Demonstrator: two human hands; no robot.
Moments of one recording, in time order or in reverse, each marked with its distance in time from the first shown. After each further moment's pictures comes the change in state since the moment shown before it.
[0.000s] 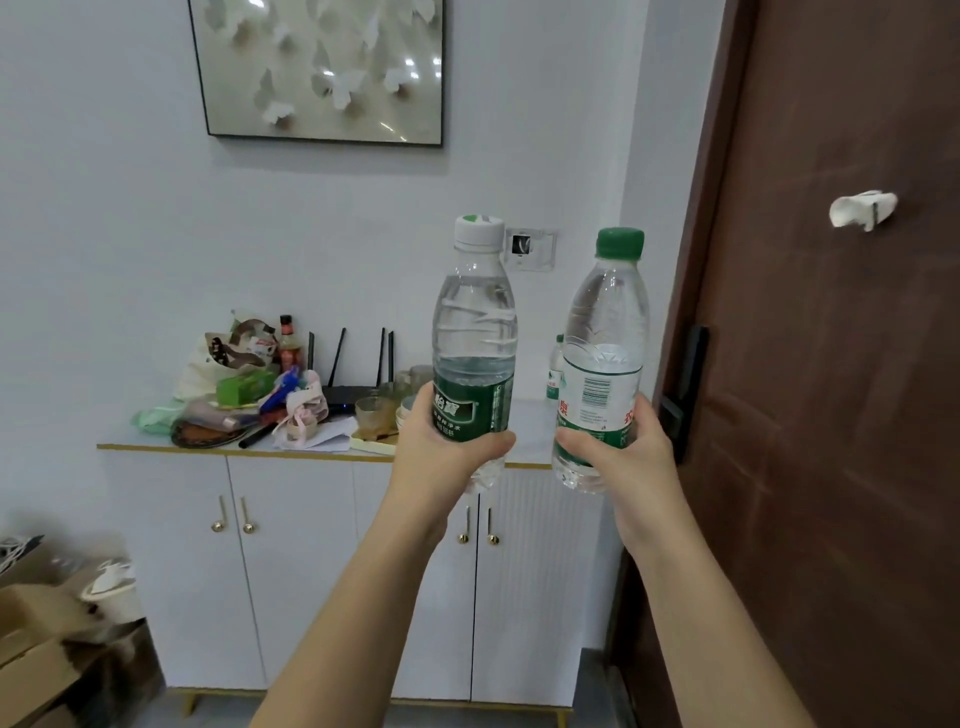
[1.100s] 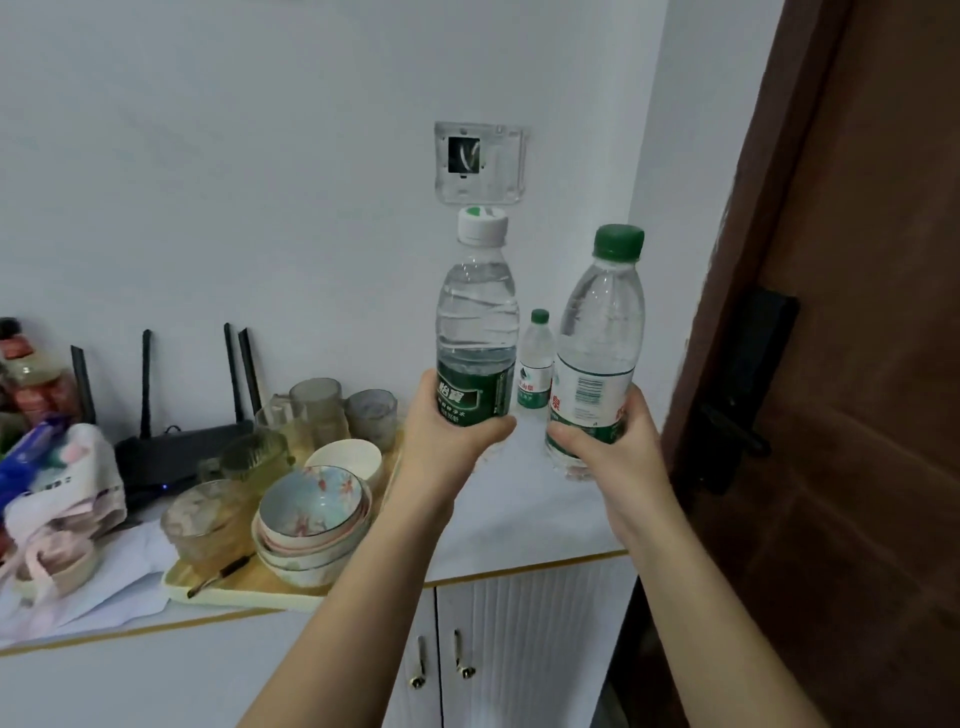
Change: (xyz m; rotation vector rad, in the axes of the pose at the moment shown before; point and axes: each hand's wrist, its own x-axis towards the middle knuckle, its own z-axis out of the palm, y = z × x) left_hand 0.413 -0.220 0.081 -0.002 -0.145 -0.093; right_hand 0.366 0.232 0.021 -0.130 0.202 0.087
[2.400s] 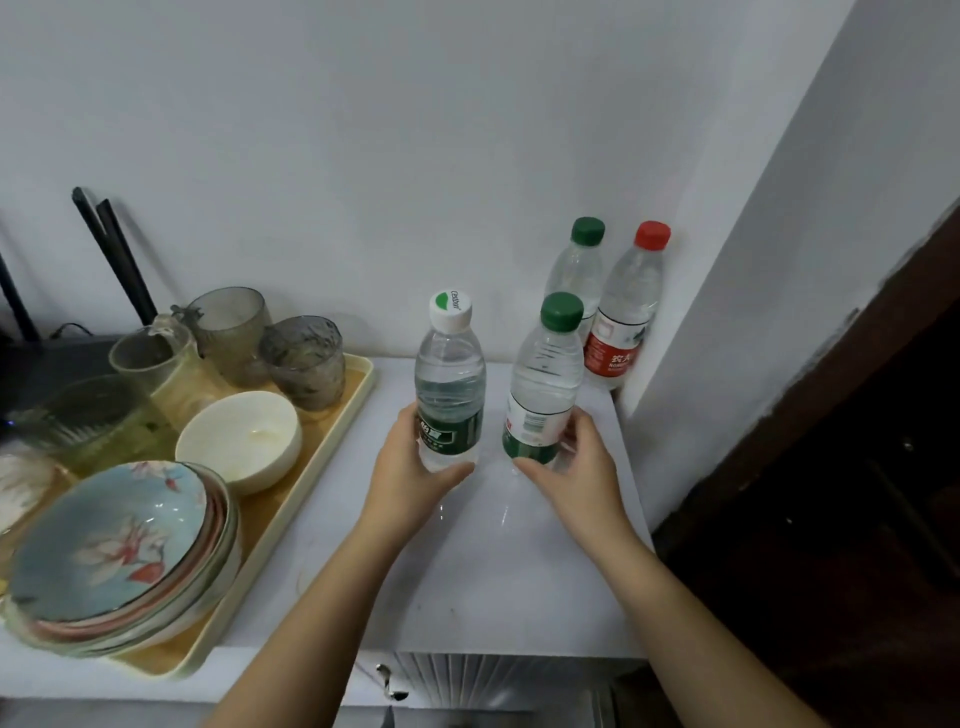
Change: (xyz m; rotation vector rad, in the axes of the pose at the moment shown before) left_hand 0.129 -0.230 0.027 0.521 0.103 -0.243; right_hand 0.173 0.246 -0.012 -0.369 -0.285 0.159
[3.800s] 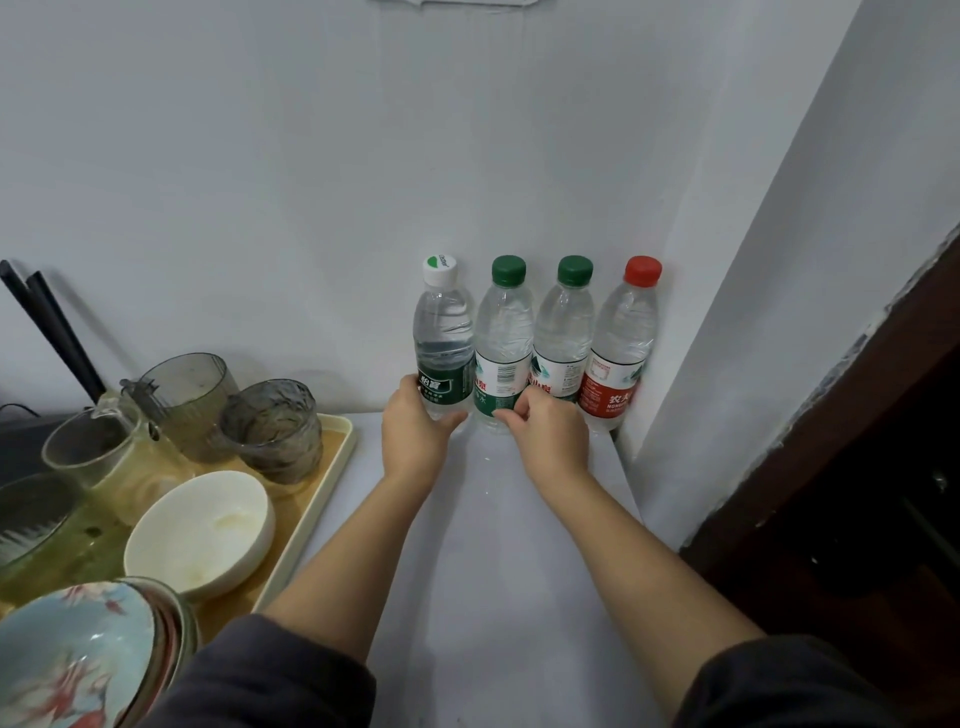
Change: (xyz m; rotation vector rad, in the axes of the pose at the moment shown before) left_hand 0.128 0.009 0.031 0.176 0.195 0.026; right_hand 0.105 -0.027 0.036 -0.571 0.147 -0.055
